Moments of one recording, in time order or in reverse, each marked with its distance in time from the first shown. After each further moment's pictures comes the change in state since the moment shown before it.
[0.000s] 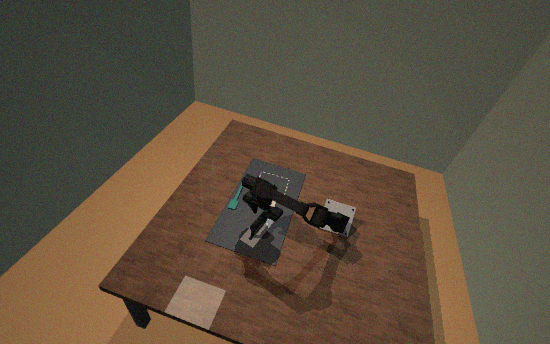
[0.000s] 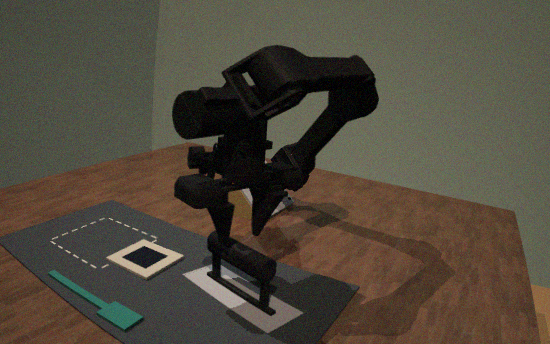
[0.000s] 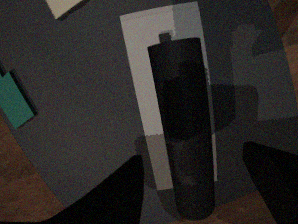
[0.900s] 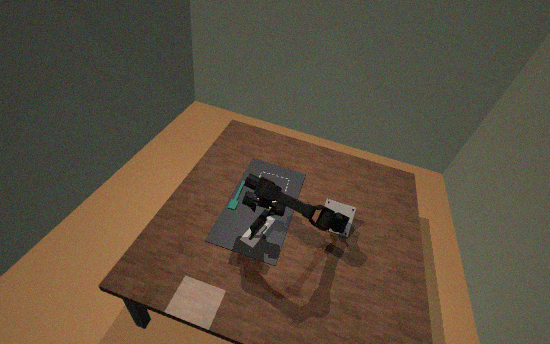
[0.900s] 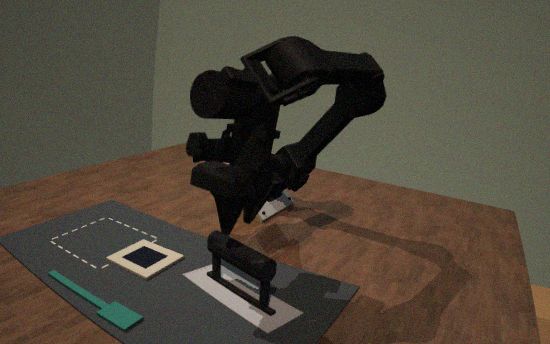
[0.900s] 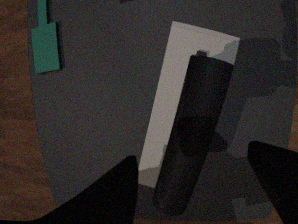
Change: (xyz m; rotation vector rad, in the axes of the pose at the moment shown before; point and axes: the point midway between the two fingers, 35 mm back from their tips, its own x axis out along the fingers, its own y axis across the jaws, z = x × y) arm -0.016 -0.001 0.004 -0.406 -0.070 0.099
